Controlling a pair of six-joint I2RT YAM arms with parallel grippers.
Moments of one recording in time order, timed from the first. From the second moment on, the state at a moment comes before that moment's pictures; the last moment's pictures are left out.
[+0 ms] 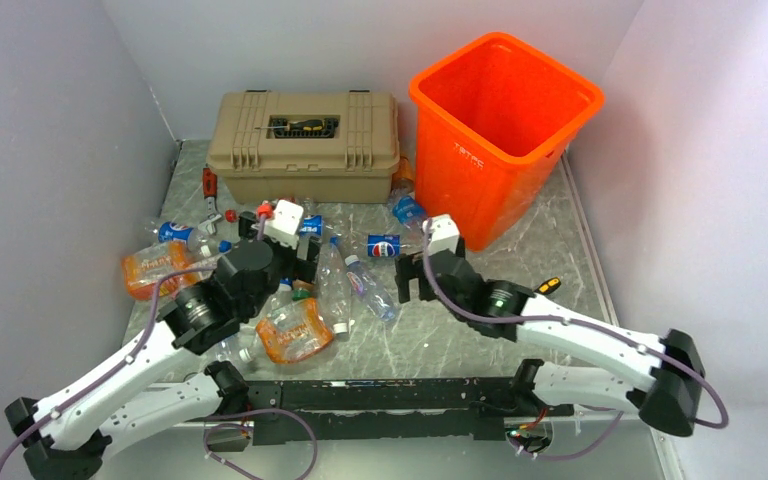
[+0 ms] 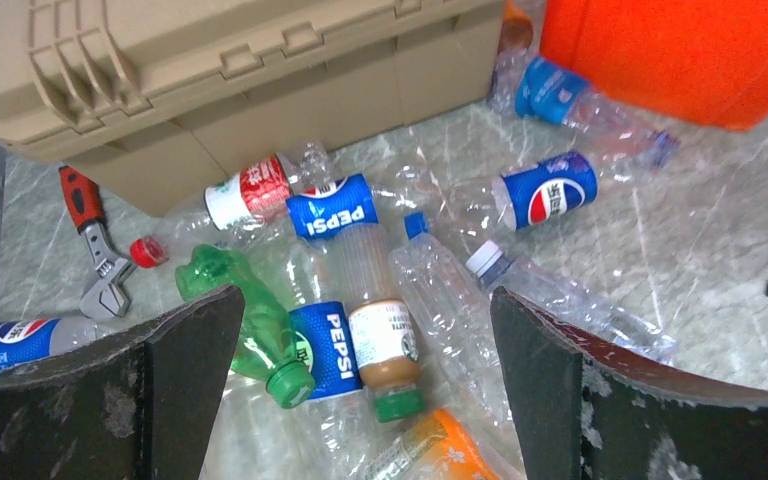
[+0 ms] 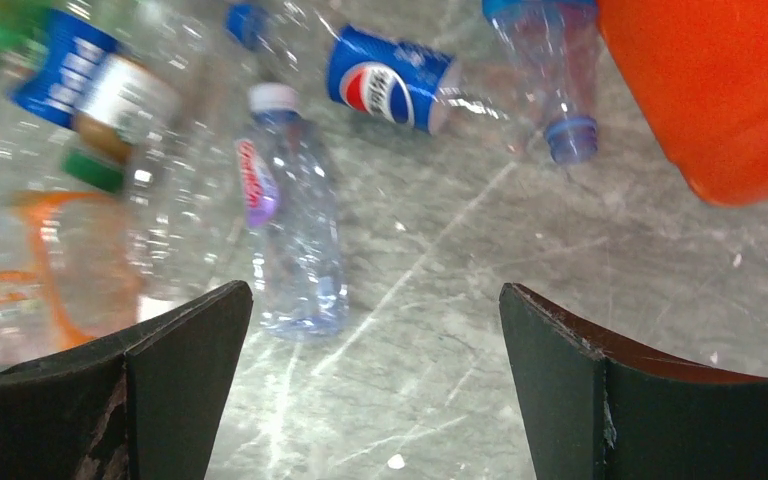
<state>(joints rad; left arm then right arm) -0.85 0.74 0.85 -0.39 -0.54 -0.05 1.01 0.99 0.76 -0.31 0.48 0.44</state>
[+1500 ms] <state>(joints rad) -0.85 0.83 0.88 -0.44 -0.48 -0.05 1.05 1.62 0.81 -0.10 0.30 0.40</state>
